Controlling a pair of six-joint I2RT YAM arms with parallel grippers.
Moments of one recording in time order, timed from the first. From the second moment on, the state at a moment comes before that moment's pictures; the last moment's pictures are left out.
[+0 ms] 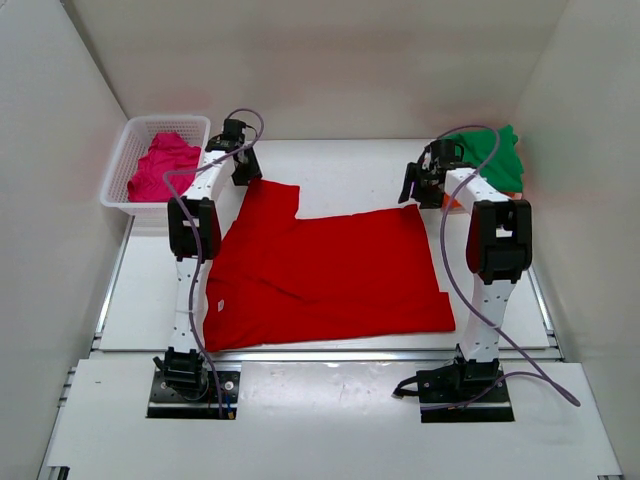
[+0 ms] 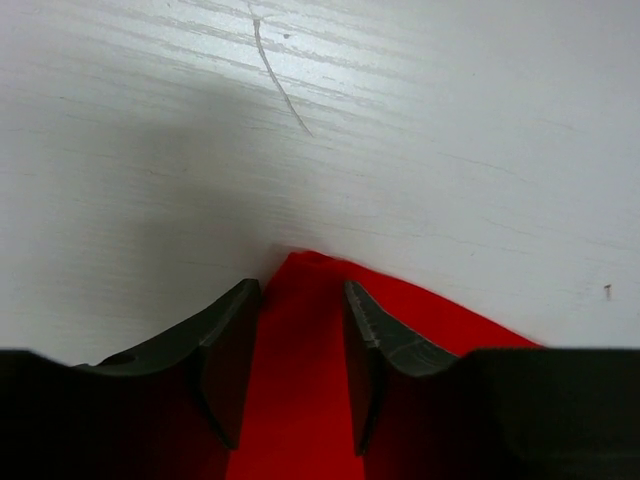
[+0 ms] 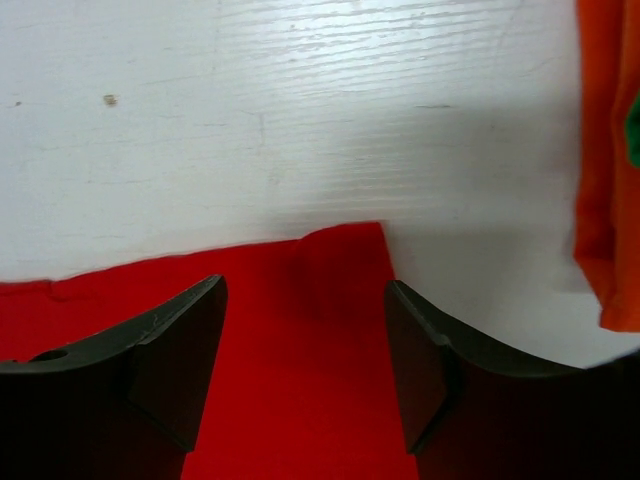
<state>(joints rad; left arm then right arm) -0.12 2.62 2.40 -0.75 -0.01 -0.41 0.05 2.10 1.60 -0.47 -0.17 0.26</state>
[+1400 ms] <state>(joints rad) -0.09 1.81 1.48 -0.52 0.23 -0.42 0.04 1.99 1.52 -0.59 -0.16 0.18</state>
